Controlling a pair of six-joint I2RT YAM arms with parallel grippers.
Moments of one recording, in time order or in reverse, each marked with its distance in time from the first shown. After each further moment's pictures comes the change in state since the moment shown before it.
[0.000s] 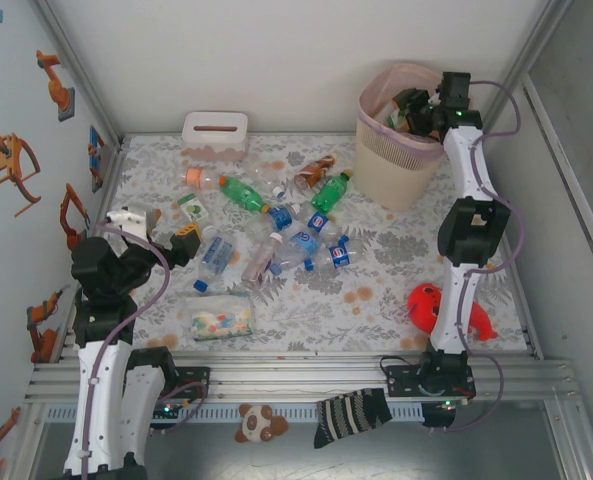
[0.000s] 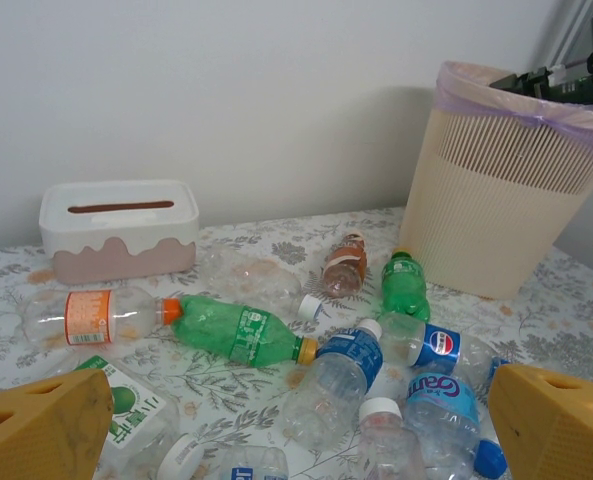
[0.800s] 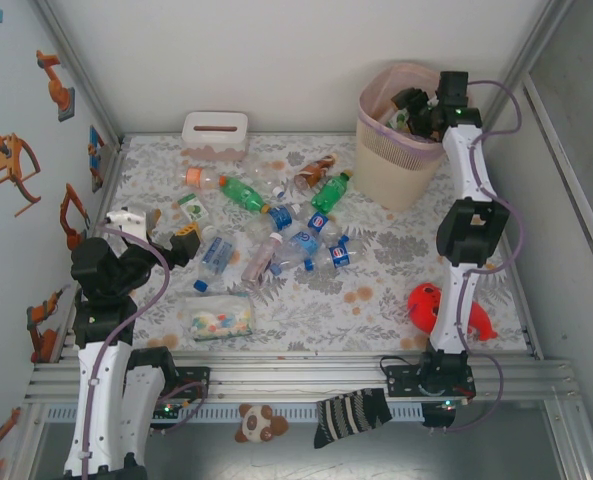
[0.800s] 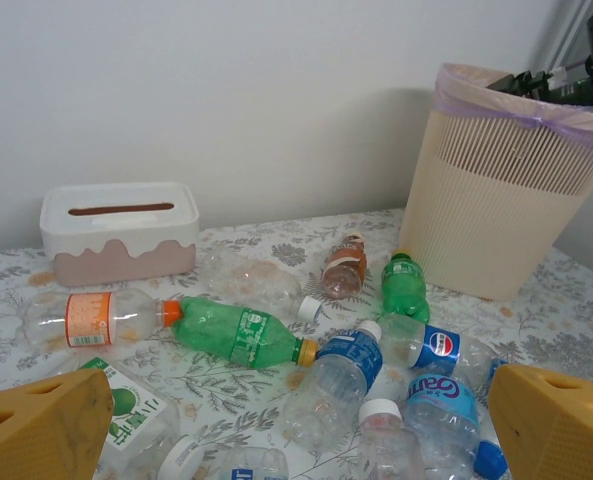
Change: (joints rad) left arm 0.000 -0.005 0.000 0.000 0.000 0.000; right arm 0.010 -0.009 0.034 -0.090 0.071 -0.032
